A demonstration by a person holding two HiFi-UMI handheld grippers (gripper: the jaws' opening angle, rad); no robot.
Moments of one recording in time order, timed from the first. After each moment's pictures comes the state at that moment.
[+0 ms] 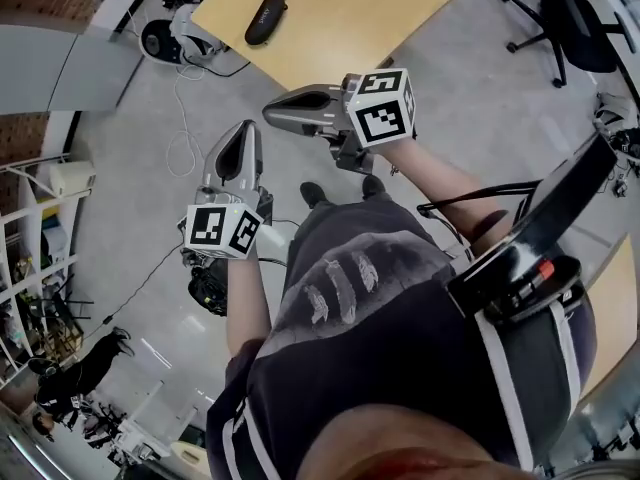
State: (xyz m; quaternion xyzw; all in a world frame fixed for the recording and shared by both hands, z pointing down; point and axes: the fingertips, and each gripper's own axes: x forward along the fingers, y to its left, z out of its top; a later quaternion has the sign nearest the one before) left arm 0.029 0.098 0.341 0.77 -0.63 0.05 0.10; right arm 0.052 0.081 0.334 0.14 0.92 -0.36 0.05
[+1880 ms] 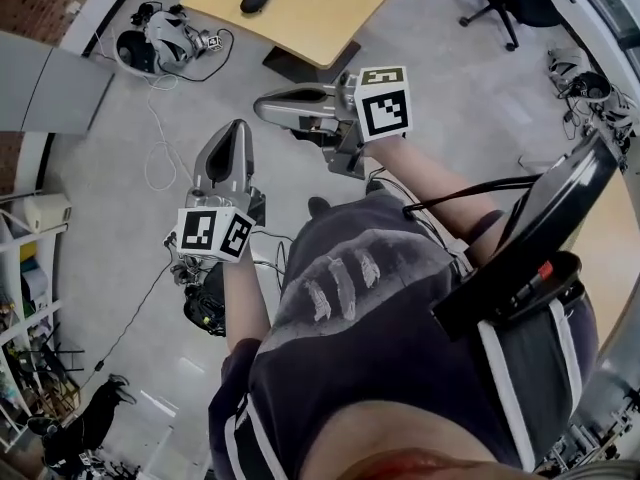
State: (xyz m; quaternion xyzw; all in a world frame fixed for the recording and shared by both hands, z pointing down) left arm -0.096 0.258 0.324 0.82 -0.56 -0.03 0.10; right arm -0.065 0.242 0.295 0.07 0.91 -0.39 0.08
